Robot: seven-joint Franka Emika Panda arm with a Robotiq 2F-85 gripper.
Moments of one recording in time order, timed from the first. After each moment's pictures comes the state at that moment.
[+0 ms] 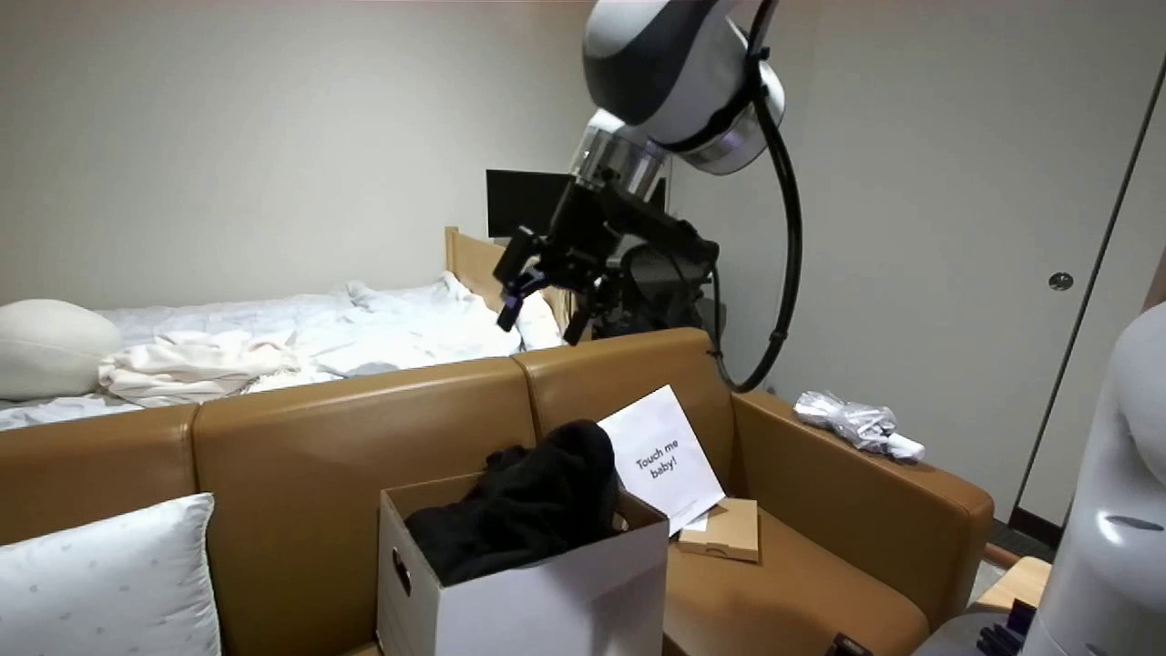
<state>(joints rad) 0.28 -0.33 0.13 -2.50 0.48 2.46 -0.01</state>
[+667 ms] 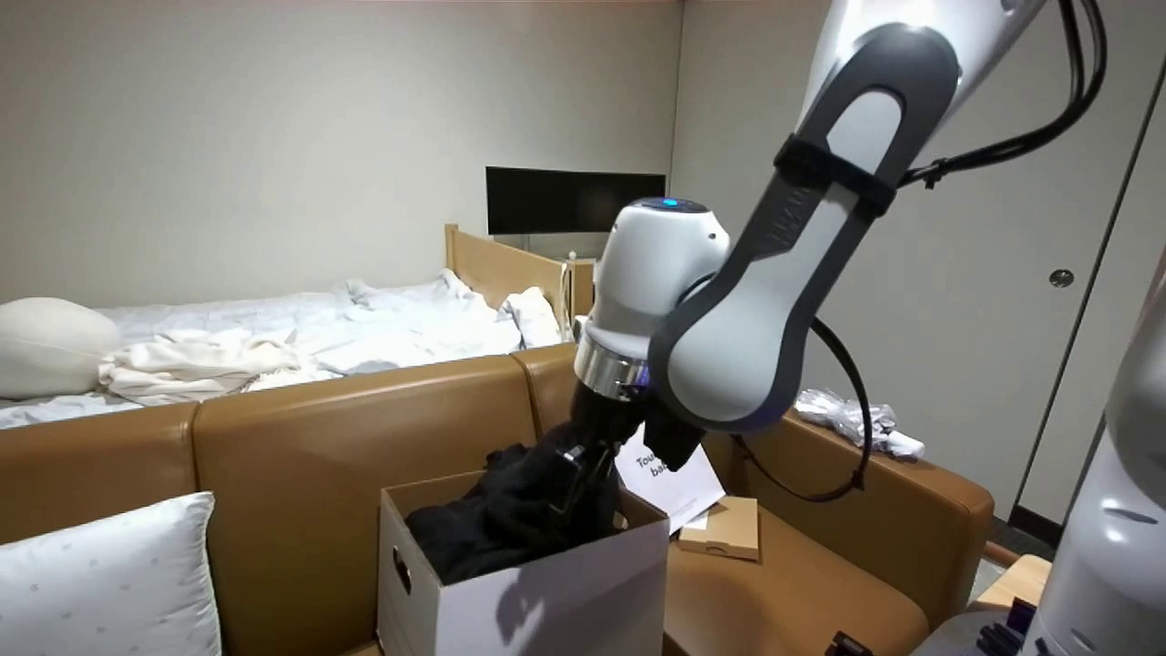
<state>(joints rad) 0.09 -0.06 0.40 -2.78 -0.14 3.01 0.15</state>
